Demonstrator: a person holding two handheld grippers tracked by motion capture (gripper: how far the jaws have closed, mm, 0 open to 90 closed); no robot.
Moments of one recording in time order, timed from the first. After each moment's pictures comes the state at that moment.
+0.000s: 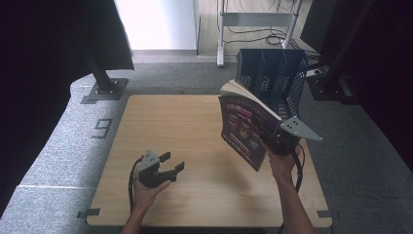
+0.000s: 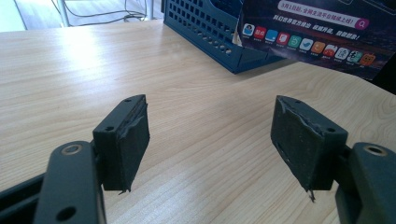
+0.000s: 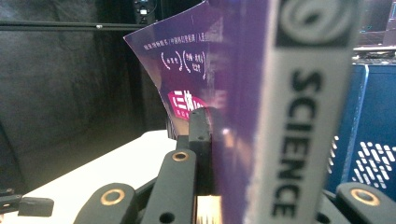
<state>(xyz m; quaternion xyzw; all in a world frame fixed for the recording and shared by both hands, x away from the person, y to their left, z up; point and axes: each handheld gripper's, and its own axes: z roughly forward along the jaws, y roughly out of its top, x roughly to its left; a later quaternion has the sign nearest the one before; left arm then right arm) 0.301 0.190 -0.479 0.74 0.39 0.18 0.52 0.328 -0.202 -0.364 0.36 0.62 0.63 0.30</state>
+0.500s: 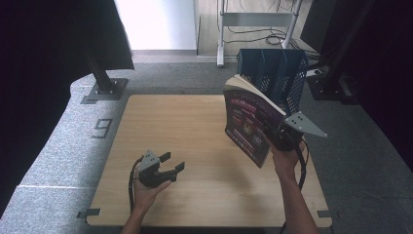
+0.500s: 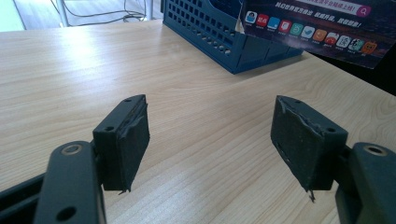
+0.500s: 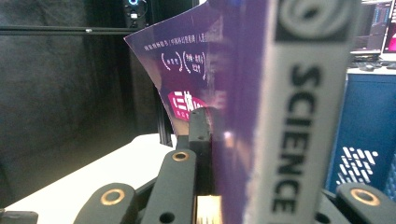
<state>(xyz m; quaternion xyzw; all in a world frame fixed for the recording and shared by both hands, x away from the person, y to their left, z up) 0.301 0.190 -0.479 0.74 0.39 0.18 0.52 0.333 -0.209 -0.354 0.37 0.61 0.63 0.32</state>
